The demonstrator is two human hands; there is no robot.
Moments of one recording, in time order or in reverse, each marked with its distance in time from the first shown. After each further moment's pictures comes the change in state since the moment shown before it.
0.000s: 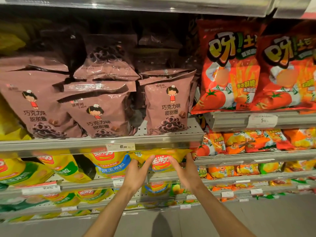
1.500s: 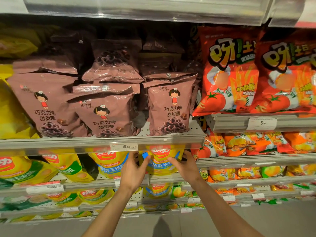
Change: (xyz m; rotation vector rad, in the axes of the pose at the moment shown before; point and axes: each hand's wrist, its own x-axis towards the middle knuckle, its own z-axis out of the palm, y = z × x) left_hand 0.003 -0.002 -0.015 0.229 0.170 0.062; right_hand 0.020 -0.002 0.000 0.038 -0.026 0.068
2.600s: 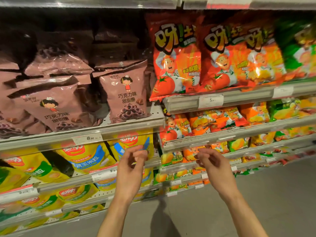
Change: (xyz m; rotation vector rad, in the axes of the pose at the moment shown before) left_hand -0.112 0.090 0.034 -0.452 -0.094 0.105; right_hand -0.139 -0.017 -0.151 0.046 0.330 -0.123
